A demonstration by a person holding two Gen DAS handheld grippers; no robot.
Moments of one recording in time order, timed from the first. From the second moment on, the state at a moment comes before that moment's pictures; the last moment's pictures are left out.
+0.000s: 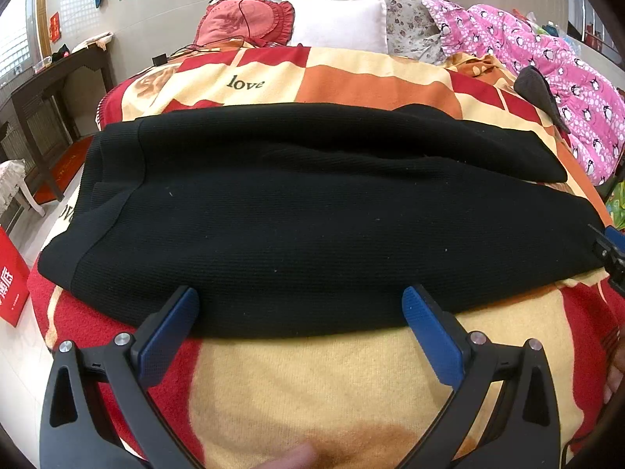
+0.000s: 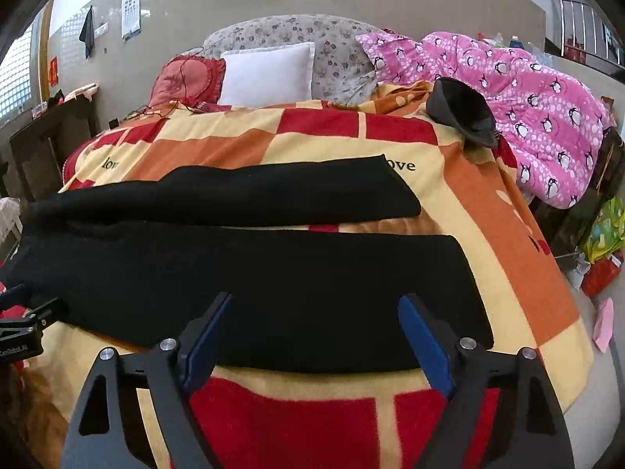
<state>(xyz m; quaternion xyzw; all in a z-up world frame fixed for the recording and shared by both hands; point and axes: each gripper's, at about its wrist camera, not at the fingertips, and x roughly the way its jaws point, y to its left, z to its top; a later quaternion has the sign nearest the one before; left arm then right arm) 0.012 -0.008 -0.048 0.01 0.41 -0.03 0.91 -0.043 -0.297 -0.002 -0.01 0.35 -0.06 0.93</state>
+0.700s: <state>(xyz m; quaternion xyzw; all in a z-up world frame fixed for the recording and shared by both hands) 0.012 -0.008 -0.049 0.01 0.41 -0.03 0.91 -0.020 -0.301 -0.023 0.00 0.44 -0.05 0.90</state>
